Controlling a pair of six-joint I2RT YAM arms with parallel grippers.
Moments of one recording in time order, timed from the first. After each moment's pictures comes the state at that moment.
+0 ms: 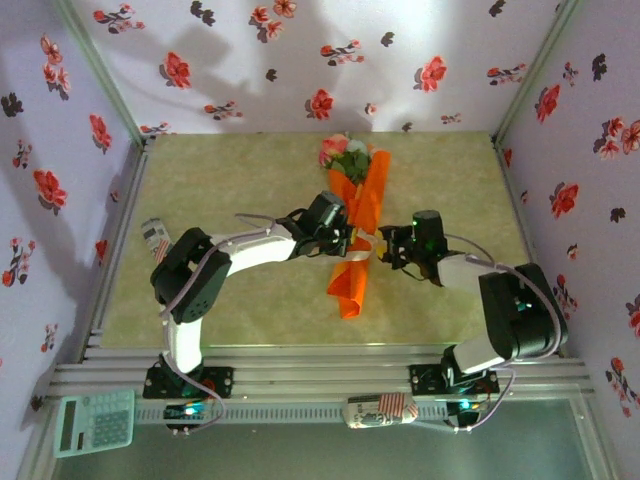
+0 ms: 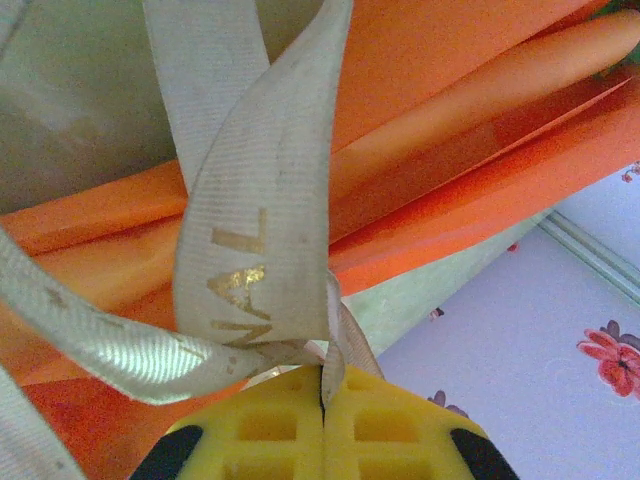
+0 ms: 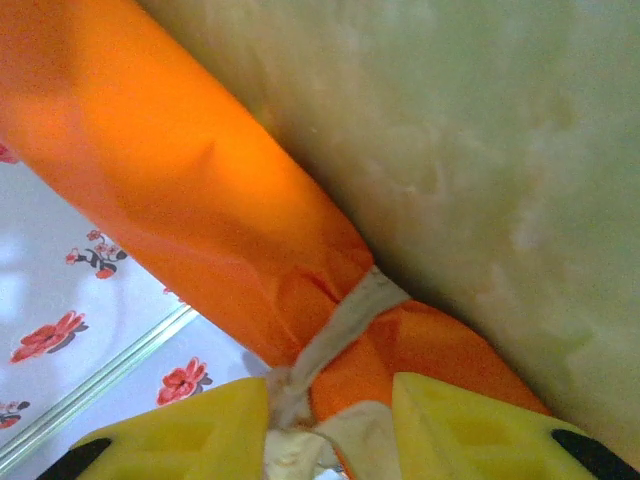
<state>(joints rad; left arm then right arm) -0.85 1.92 1.27 -0.08 0.09 -2.07 0.27 1.49 0.57 0.24 -0.42 1.72</state>
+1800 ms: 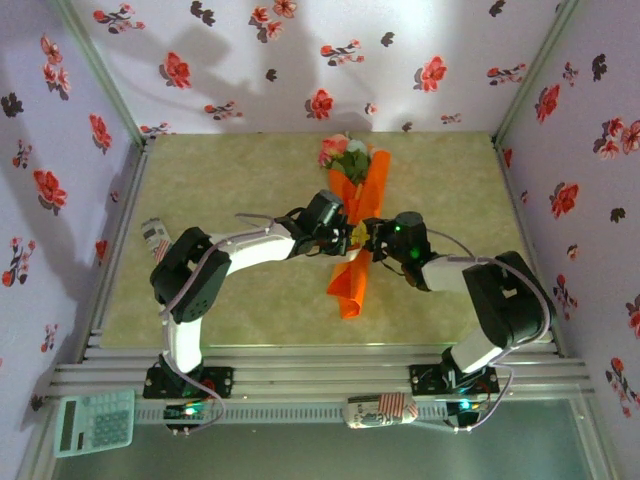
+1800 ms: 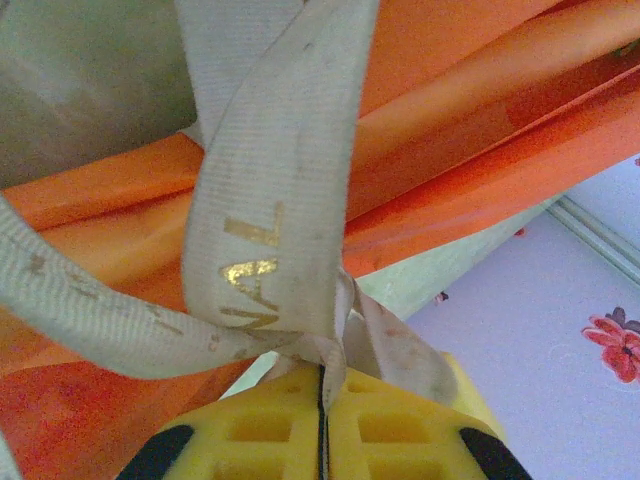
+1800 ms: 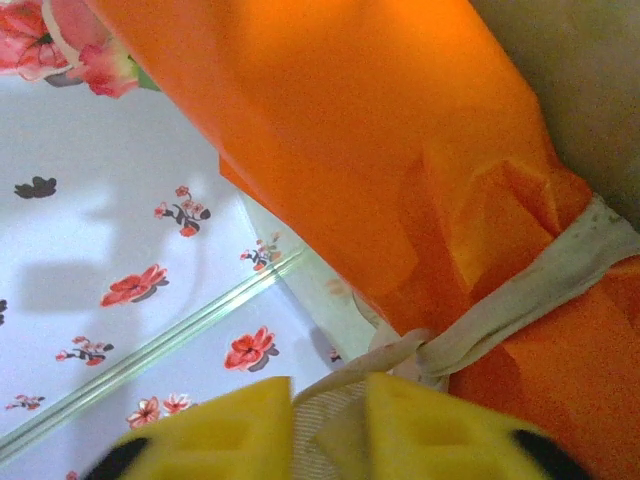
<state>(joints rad) -0.84 1.92 1.27 -0.08 0.15 -2.06 0.42 1.57 0.54 0.59 -0.28 1.86</state>
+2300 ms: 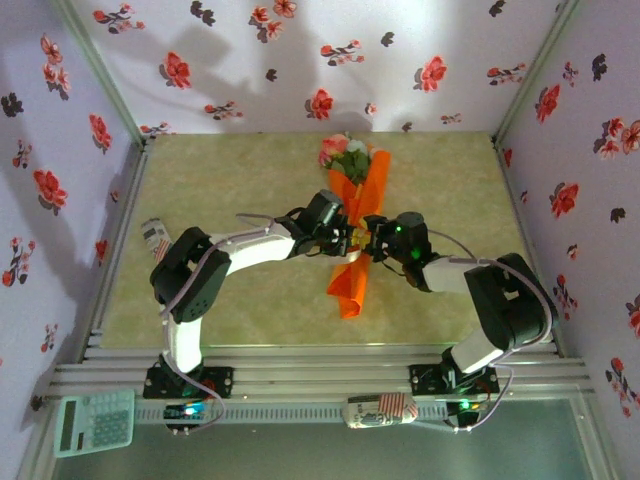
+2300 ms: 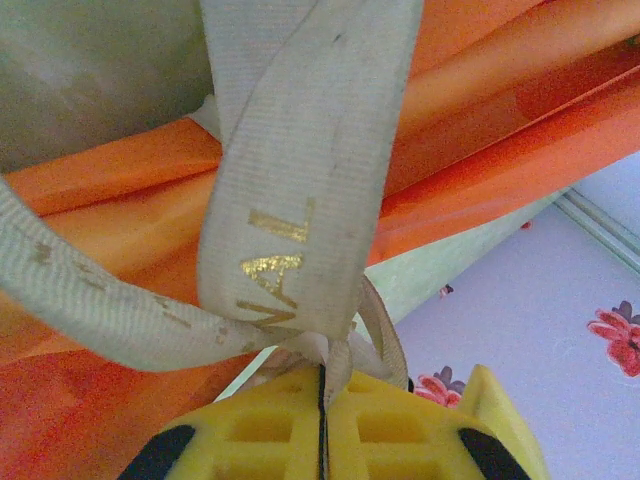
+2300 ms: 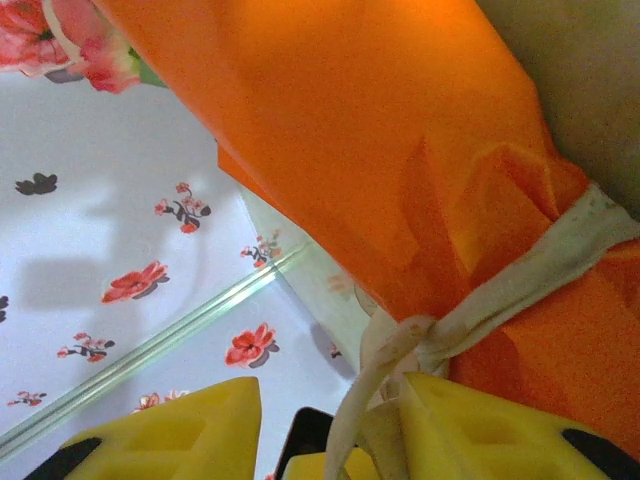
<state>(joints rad) -0.83 1.92 1.27 -0.08 0.17 -2.07 0.41 1.55 0.54 0.57 -0.30 1.86</state>
